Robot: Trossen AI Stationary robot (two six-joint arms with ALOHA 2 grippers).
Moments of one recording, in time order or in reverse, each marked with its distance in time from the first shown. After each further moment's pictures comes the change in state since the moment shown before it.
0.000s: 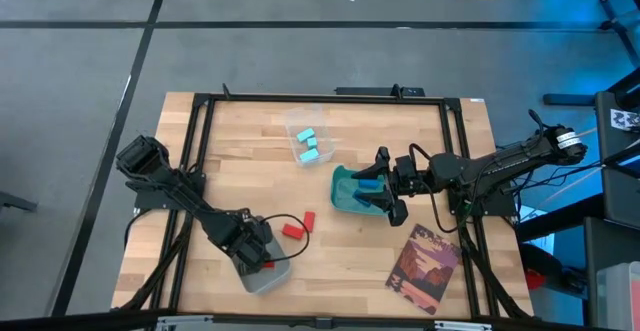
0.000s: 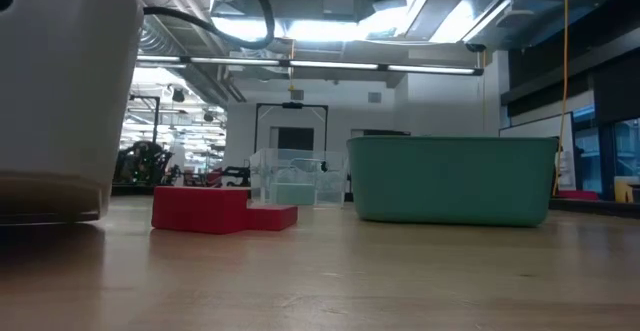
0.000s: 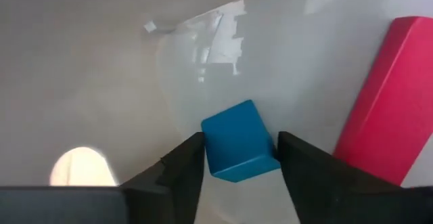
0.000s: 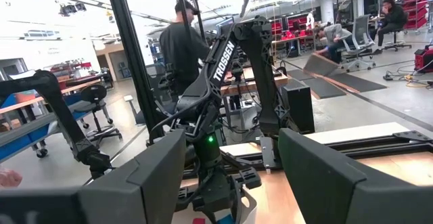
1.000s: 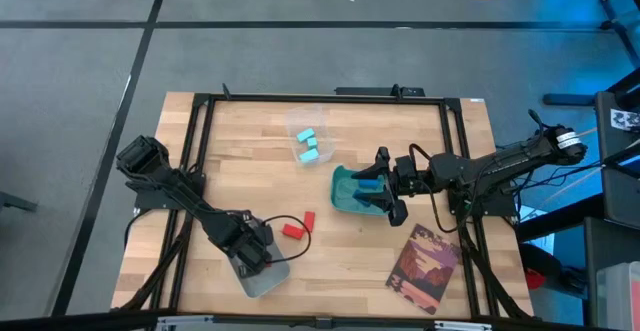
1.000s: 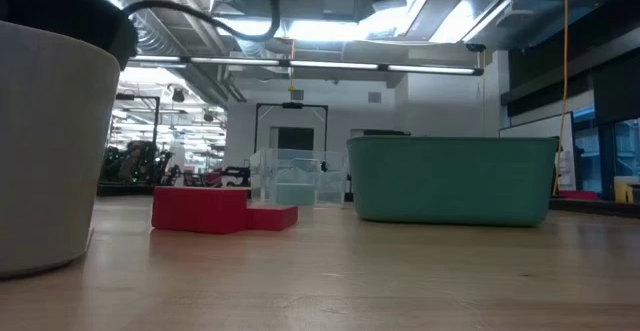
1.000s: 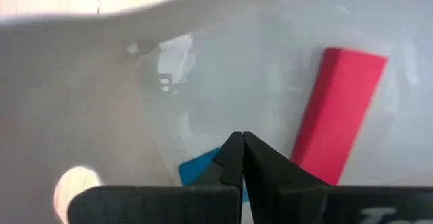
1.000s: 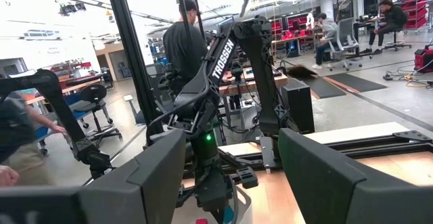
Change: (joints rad) left arm 0.002 0.000 0.027 -0.012 0.029 0.004; right arm 0.000 0.000 0.000 -0.001 0.000 0.000
